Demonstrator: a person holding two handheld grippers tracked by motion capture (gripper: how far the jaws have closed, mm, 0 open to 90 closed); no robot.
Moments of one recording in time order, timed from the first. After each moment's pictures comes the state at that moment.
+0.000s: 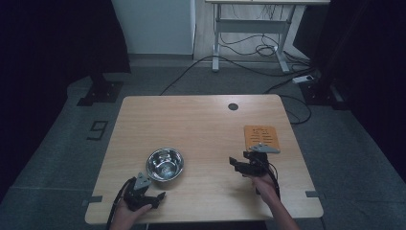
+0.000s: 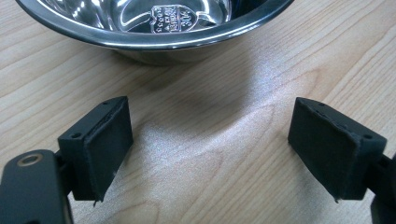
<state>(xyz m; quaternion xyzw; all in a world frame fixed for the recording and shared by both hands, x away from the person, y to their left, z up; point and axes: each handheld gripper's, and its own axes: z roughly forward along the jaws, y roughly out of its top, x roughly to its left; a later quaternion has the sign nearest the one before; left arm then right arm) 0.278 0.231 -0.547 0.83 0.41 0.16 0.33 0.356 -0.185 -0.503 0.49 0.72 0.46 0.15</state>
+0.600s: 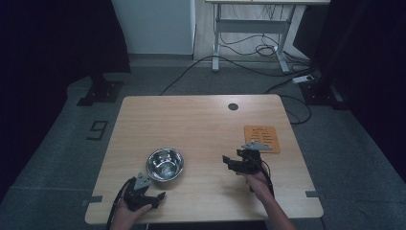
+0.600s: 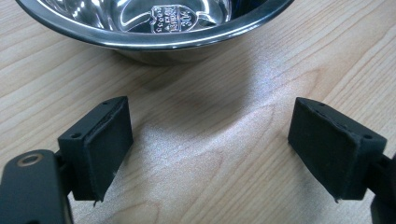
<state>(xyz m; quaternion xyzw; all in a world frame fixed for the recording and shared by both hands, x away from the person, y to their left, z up) 0.278 0.231 -0.547 0.83 0.41 0.16 0.33 0.363 -0.163 -0.501 0.48 0.73 0.46 0.14</state>
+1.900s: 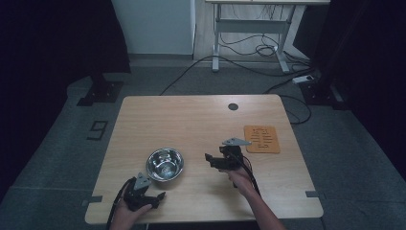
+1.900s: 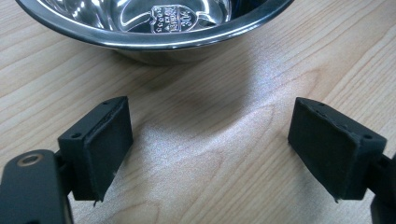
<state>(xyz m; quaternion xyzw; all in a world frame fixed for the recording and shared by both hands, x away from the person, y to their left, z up) 0.278 0.231 -0.547 0.83 0.41 0.16 0.33 0.376 -0.107 -0.495 0.45 0.75 0.47 0.13</state>
